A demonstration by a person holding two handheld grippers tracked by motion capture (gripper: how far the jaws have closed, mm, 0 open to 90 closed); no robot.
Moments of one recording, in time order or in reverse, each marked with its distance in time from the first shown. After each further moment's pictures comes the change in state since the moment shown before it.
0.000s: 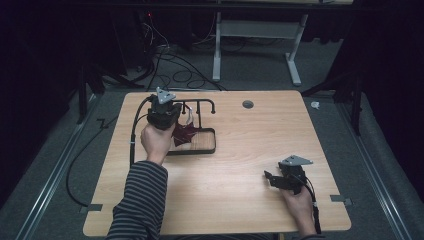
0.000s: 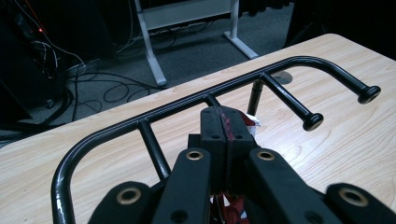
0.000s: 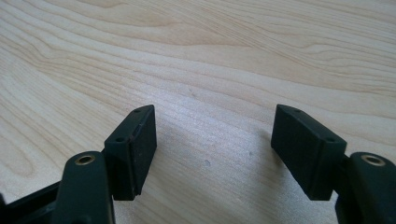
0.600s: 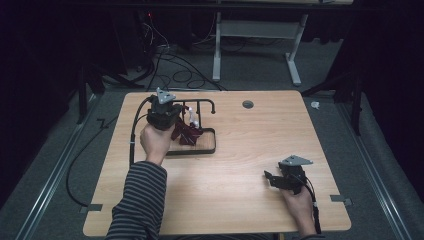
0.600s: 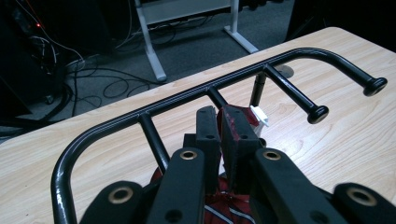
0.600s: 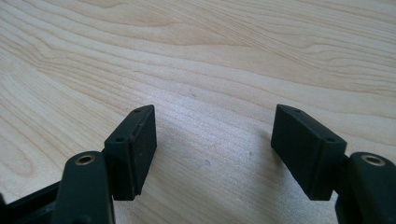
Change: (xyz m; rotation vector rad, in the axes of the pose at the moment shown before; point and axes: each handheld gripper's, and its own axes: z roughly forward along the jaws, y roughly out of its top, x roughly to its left) left arm 0.002 -0.002 0.000 0.023 -0.009 0.000; right arm 0.000 0.000 0.000 0.000 0.000 0.000
